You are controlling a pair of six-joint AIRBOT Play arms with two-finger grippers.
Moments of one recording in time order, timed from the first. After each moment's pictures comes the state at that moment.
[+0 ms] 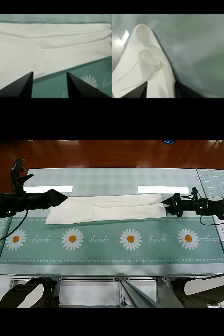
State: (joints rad) left arm 0.07 -0.97 0.87 0.78 -0.96 -1.21; right arm -0.36 -1.73 1.08 -0.50 1.02 1.25
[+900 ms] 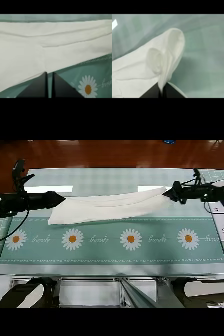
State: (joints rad) left arm 0.05 -0.97 0.87 0.78 -0.95 -1.21; right arm -0.29 -1.59 1.22 -0.65 1.09 1.26
